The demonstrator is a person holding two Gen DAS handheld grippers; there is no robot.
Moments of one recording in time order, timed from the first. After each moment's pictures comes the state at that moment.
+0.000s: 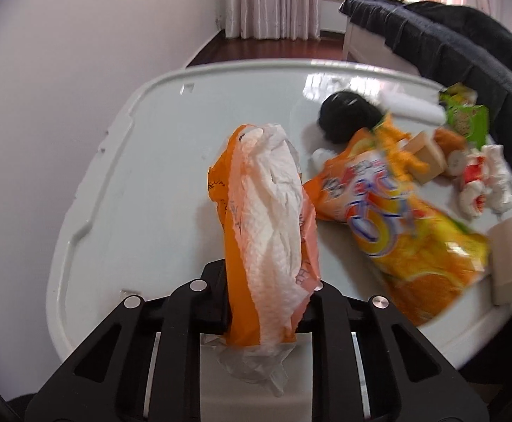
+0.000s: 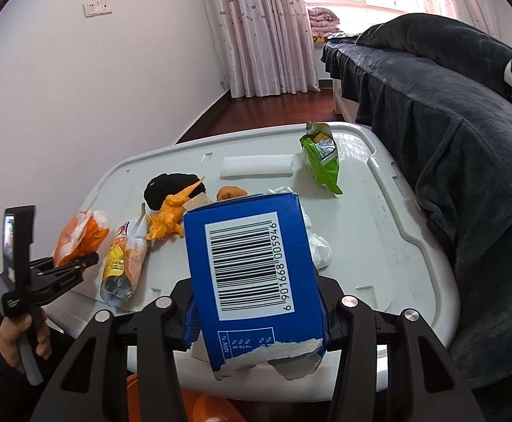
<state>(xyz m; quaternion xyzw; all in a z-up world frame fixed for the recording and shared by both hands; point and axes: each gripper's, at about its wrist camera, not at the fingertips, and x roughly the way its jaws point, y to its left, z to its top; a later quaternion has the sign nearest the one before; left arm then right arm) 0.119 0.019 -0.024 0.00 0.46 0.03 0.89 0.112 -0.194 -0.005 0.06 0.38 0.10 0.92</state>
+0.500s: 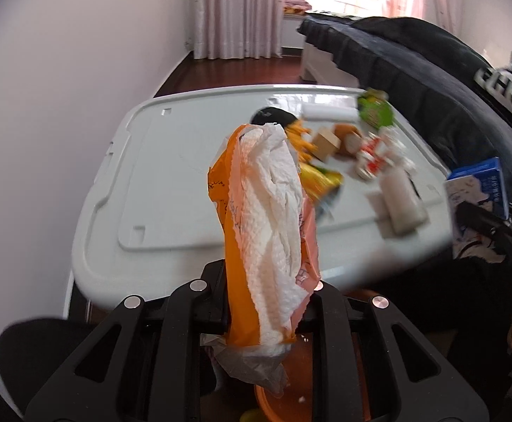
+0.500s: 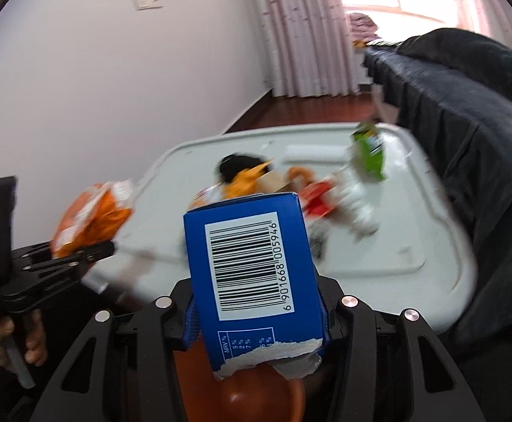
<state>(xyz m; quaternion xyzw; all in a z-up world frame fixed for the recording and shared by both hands) -0.001 -0.017 0.039 0.01 0.43 -0.04 0.90 0.018 -0.156 0.016 0.05 0.38 0.20 0.90</state>
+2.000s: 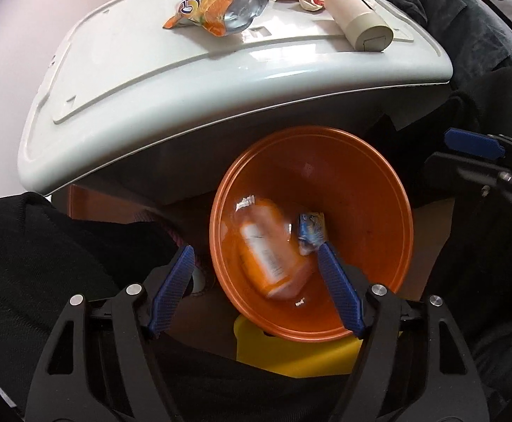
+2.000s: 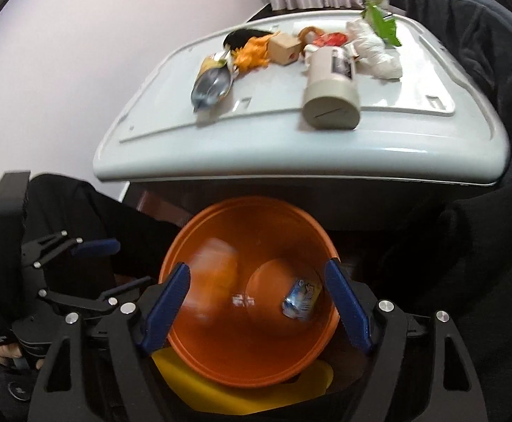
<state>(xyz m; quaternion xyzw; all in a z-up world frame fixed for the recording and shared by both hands) -0.037 -0.052 -0.056 0.06 0.60 -0.10 0.79 -0.011 -0.145 -0.053 0.06 0.54 0.19 0.82</state>
